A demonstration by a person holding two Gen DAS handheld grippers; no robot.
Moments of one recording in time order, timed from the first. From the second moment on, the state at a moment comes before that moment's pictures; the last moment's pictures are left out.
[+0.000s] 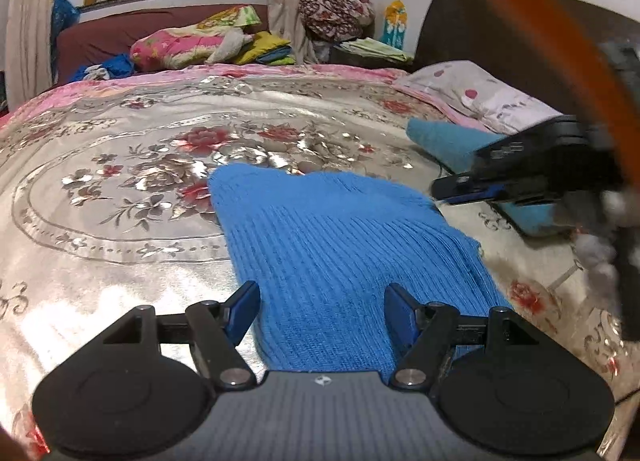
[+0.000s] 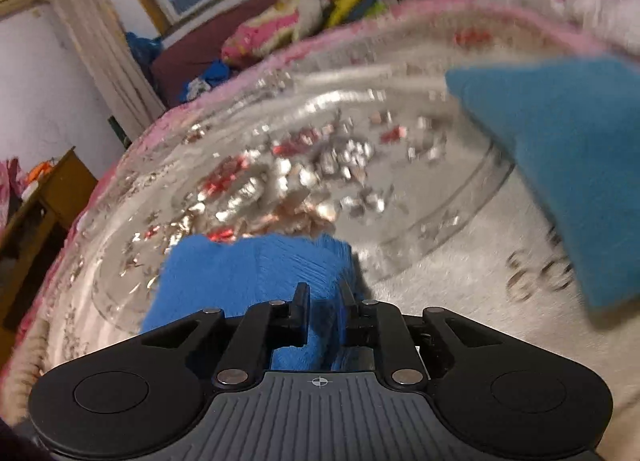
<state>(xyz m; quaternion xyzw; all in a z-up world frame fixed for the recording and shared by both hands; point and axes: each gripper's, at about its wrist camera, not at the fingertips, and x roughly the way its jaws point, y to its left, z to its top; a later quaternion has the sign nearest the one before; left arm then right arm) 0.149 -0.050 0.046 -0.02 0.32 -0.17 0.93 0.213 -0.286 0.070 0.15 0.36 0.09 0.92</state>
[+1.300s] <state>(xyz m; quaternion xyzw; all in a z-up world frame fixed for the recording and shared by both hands) 0.108 -0.052 0.041 -0.02 0.38 -0.12 0.92 0.114 -0.252 0.057 0.09 0.41 0.07 0.91</state>
